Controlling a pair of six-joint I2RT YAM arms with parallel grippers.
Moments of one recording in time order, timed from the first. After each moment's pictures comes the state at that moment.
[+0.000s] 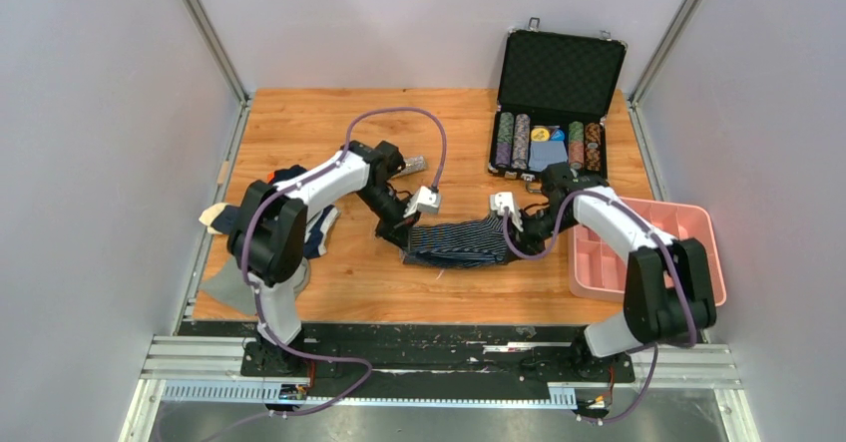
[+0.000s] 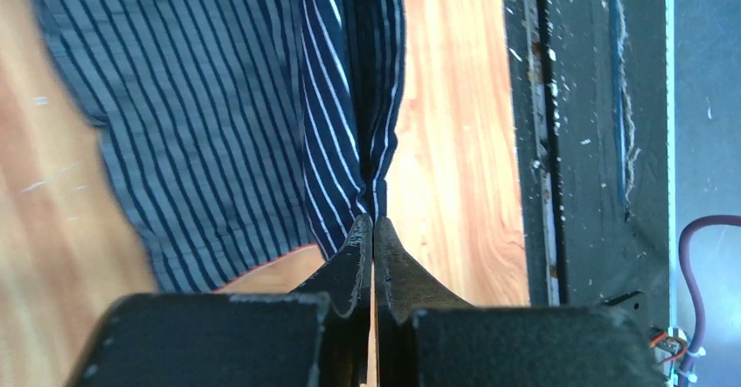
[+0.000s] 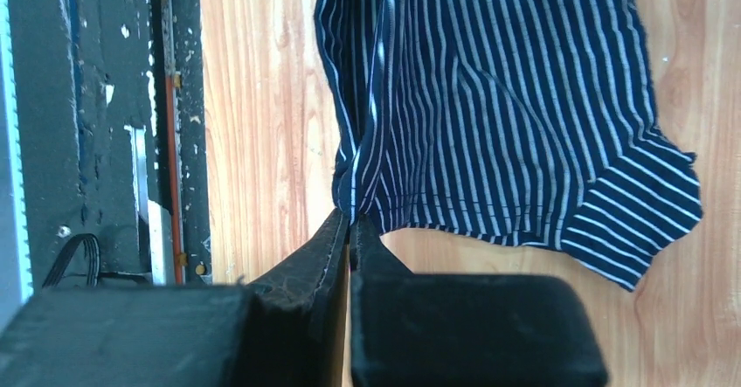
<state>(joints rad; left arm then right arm) -0.54 1.82 1.33 -1.10 0.81 1.11 0.23 1.44 0.92 -0.96 -0.83 -1.21</state>
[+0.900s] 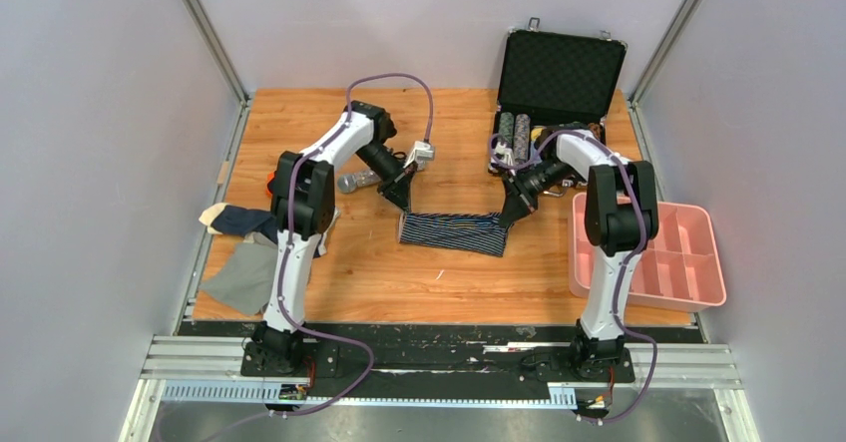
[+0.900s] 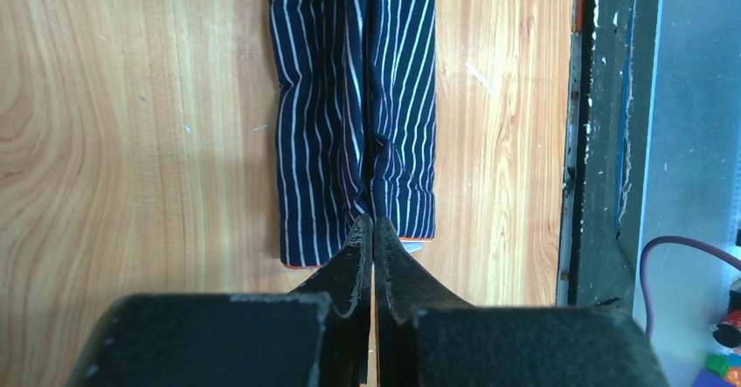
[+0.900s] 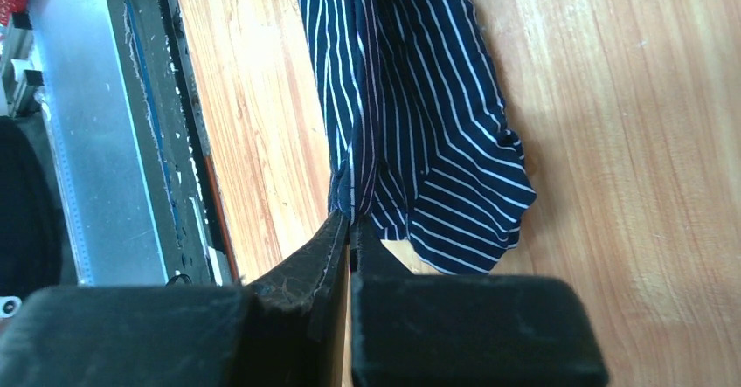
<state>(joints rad) -0.36 2.34 2.01 -1.48 0.90 1.12 0.11 2.06 1.52 -1.27 -0.92 -1.02</state>
